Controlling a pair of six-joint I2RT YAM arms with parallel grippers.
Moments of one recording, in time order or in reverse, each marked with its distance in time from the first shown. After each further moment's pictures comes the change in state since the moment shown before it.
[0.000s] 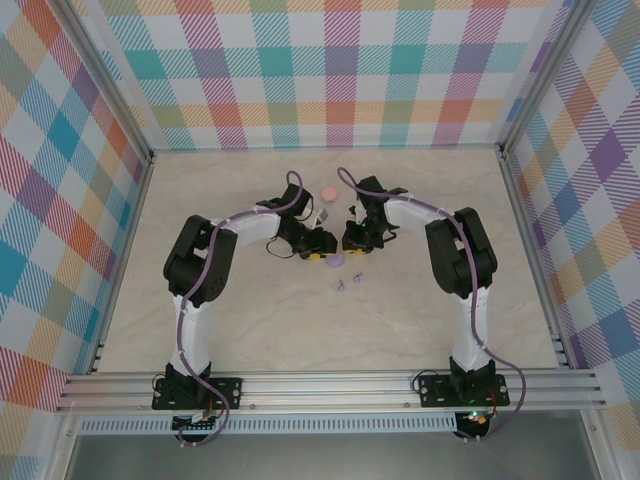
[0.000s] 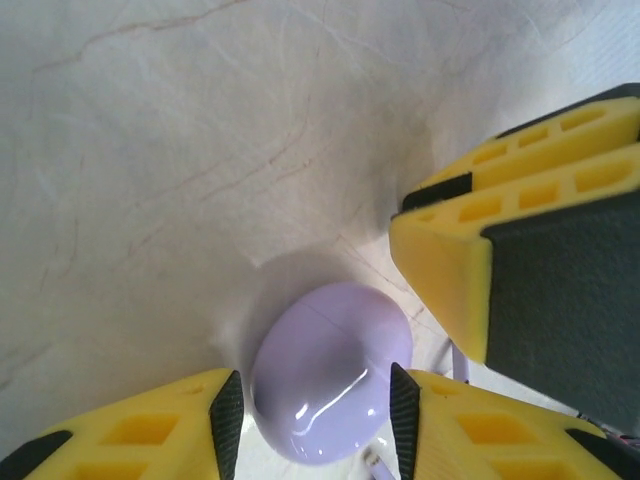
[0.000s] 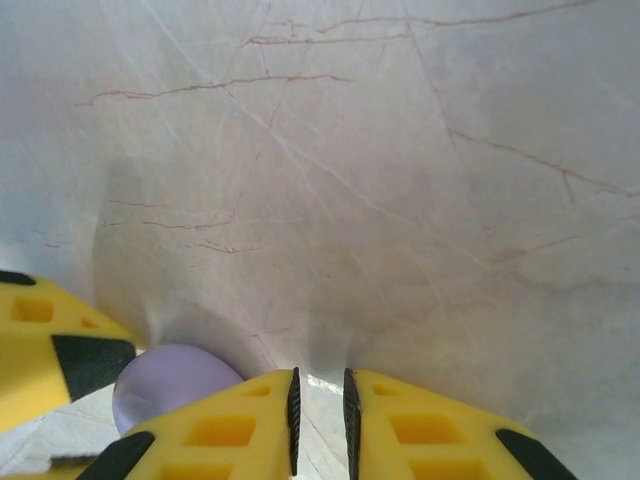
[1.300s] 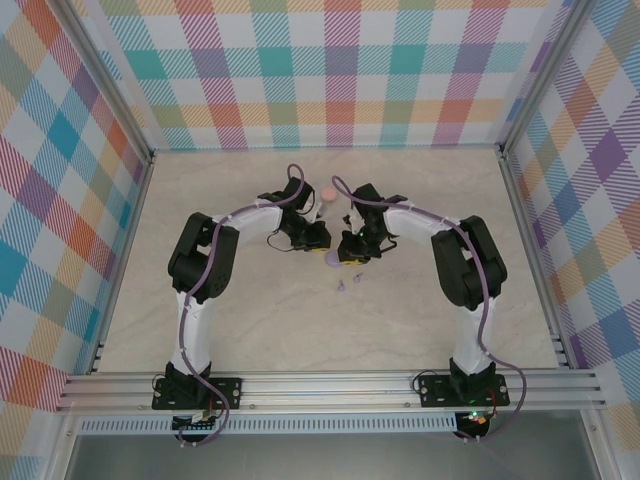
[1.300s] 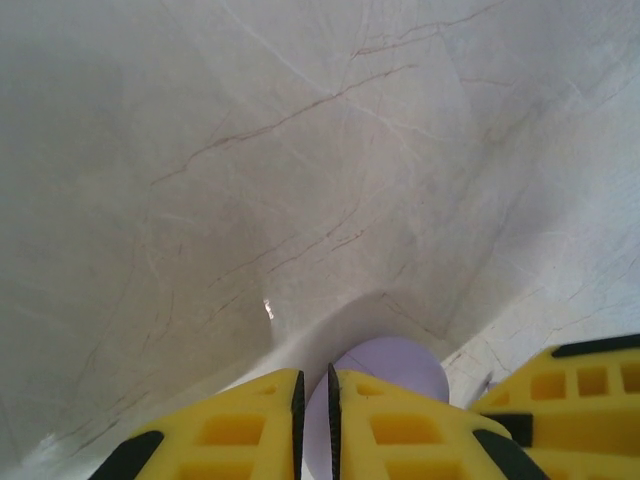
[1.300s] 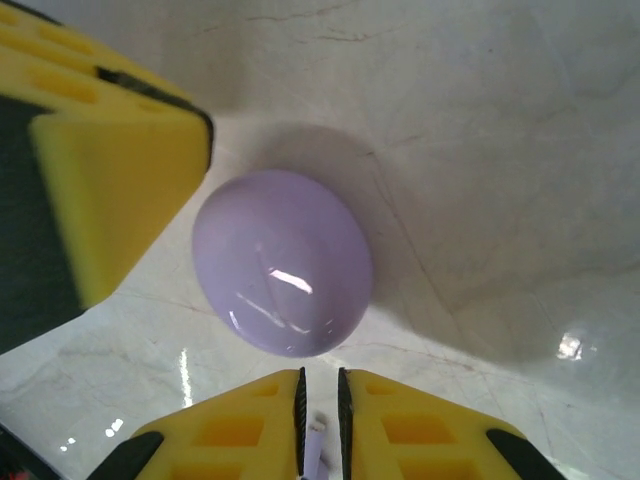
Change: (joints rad) left arm 0.017 0.053 0.111 -0.086 -0.093 0.033; right arm 0.053 -0.111 -0.117 -0.007 -0.051 -0.010
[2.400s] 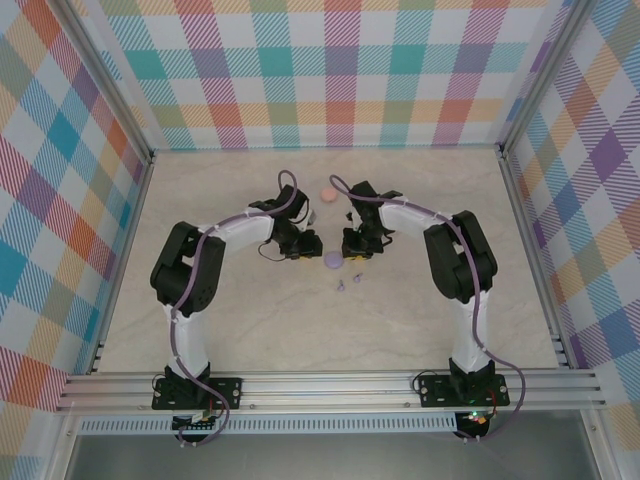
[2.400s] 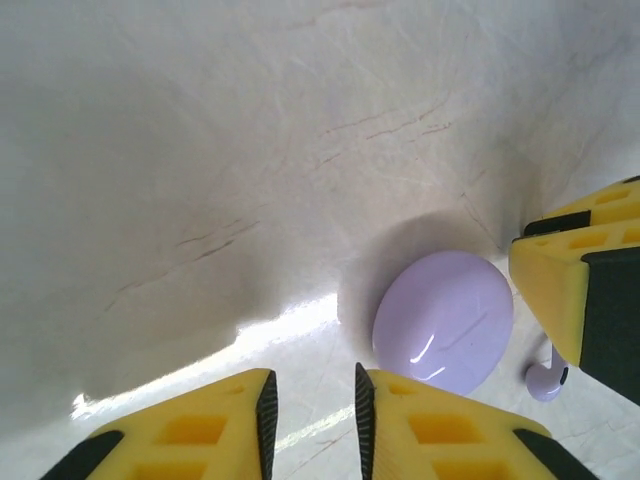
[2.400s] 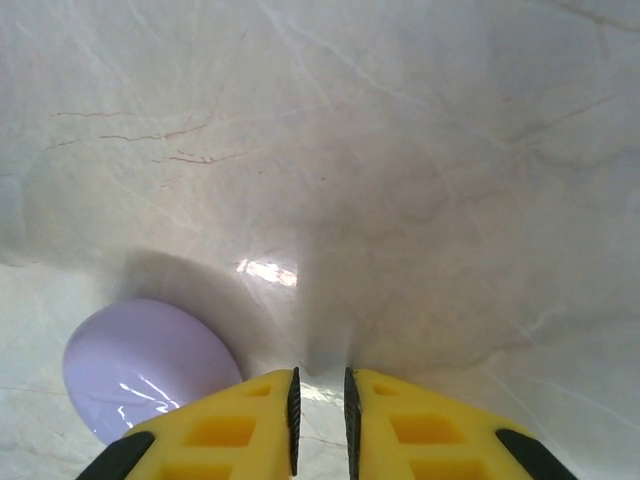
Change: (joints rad) left arm -0.021 -0.176 -0.181 0.004 -0.161 -0.040; right arm -0.010 0.066 0.081 -0.048 0.151 0.007
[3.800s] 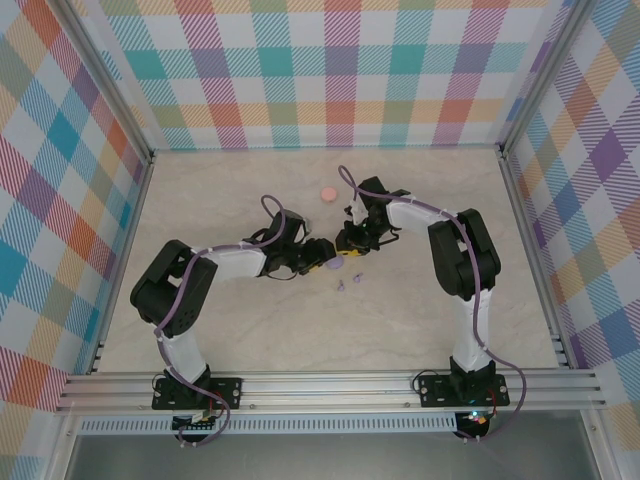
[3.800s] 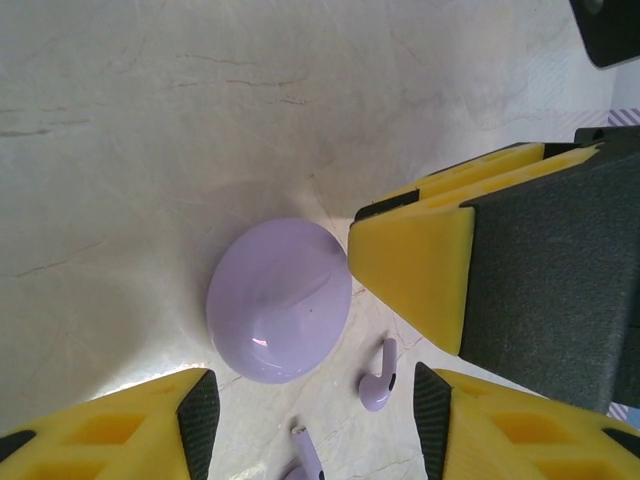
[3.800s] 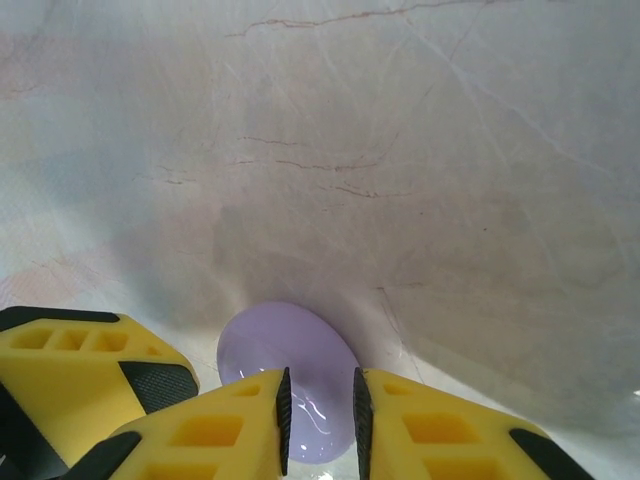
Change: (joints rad) left arm -0.080 -0.161 -0.397 0.622 0.074 -0.463; right arm -0.050 0.016 -0.008 0.106 -0.278 -0.026
